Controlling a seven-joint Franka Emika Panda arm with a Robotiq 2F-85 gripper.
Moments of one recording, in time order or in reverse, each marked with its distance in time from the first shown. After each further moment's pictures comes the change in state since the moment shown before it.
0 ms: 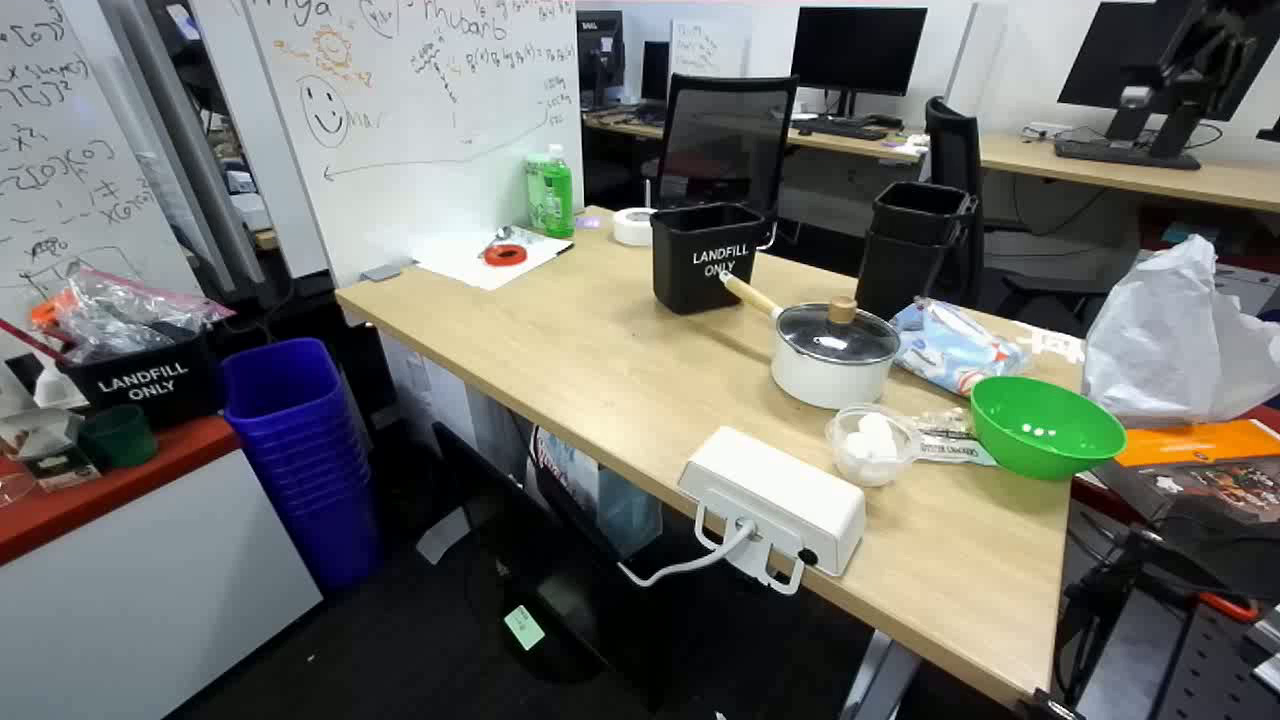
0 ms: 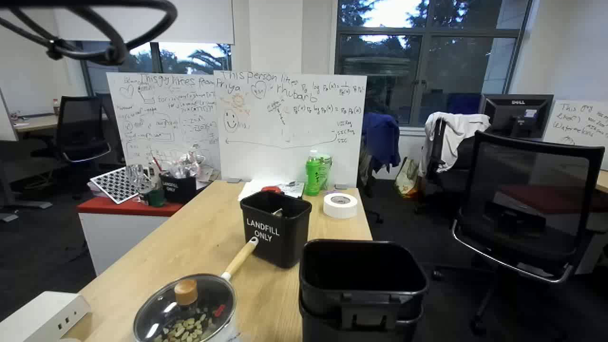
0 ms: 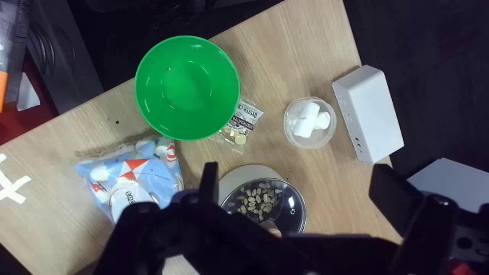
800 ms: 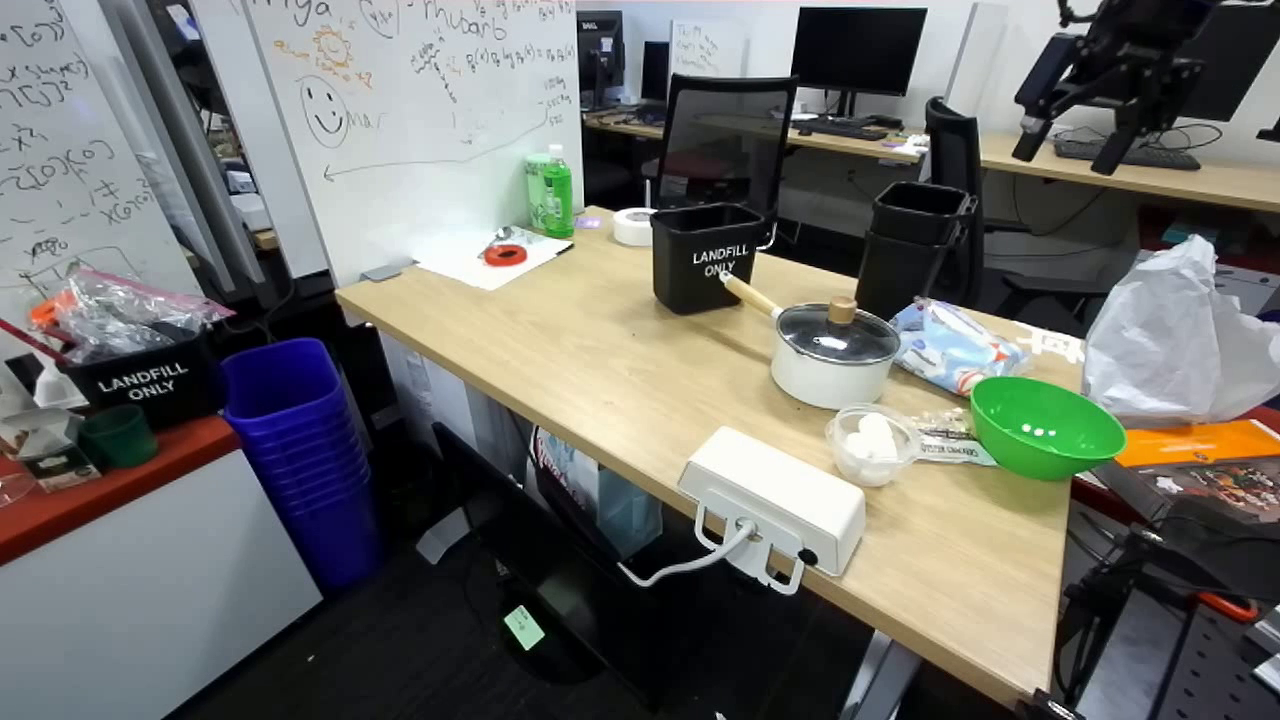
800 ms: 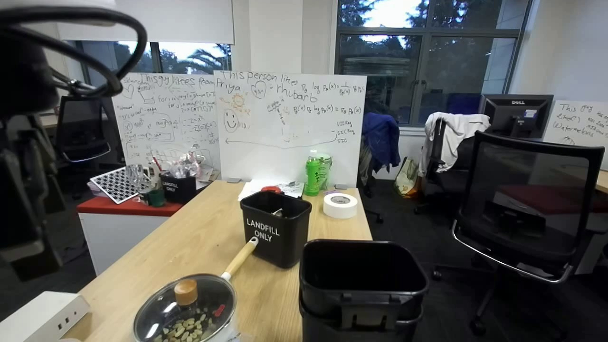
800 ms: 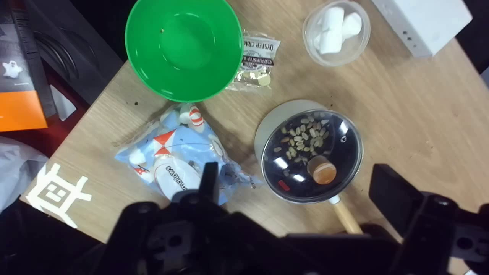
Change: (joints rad) arm -0.061 0.048 0.136 -0.075 -0.031 0.298 0.424
